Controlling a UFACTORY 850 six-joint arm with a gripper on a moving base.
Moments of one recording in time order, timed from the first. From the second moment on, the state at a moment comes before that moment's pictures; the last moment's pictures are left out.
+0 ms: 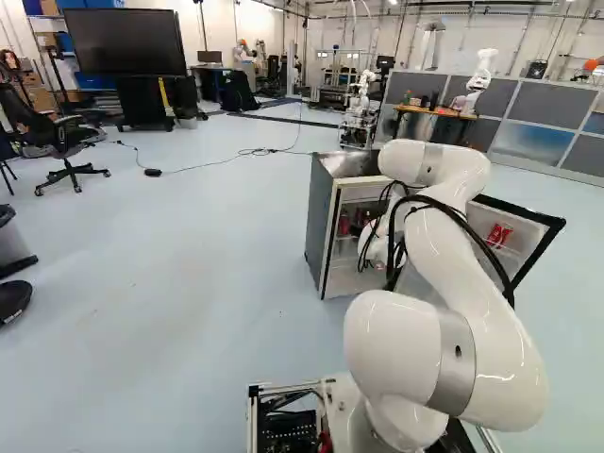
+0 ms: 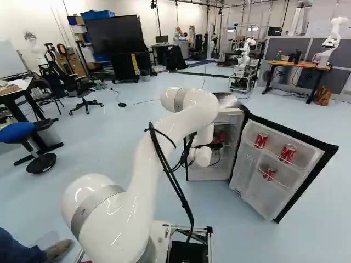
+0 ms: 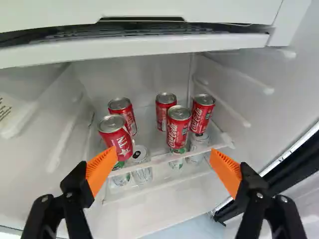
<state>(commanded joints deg) -27.2 -71.3 -73.7 -16.8 67.5 0.0</state>
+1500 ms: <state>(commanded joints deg) -28.0 -87.2 -99.4 -16.8 66.0 0.0</state>
